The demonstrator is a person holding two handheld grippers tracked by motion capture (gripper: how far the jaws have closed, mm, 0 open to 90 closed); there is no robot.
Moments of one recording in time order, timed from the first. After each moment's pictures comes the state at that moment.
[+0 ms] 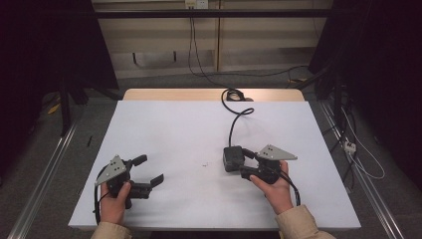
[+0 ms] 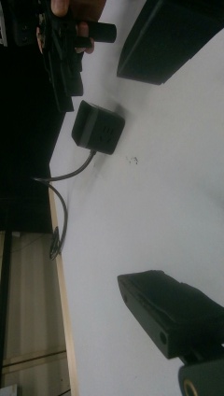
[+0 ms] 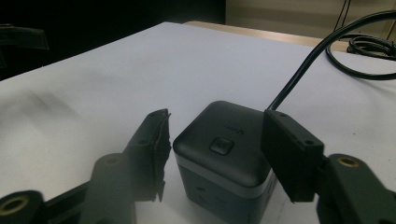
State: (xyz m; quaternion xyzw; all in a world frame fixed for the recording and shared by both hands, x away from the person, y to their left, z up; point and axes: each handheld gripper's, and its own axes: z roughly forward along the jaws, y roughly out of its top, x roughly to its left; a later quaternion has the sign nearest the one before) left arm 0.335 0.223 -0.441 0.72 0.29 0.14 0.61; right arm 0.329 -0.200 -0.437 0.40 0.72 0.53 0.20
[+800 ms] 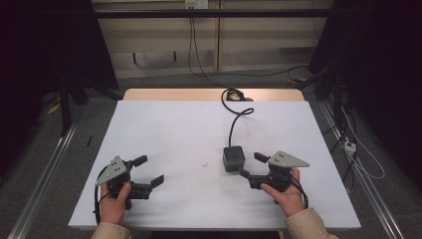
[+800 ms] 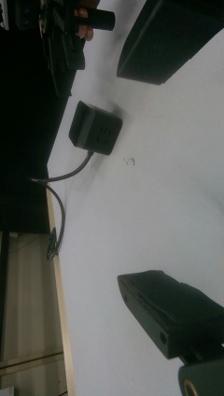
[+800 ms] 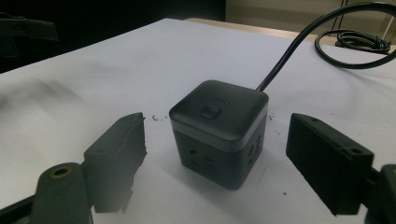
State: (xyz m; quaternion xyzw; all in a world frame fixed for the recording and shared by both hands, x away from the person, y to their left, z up) left arm 0.334 0.223 -0.442 0.73 0.29 0.14 0.61; right arm 0.309 -0.224 -0.439 0.39 0.72 0.53 0.20
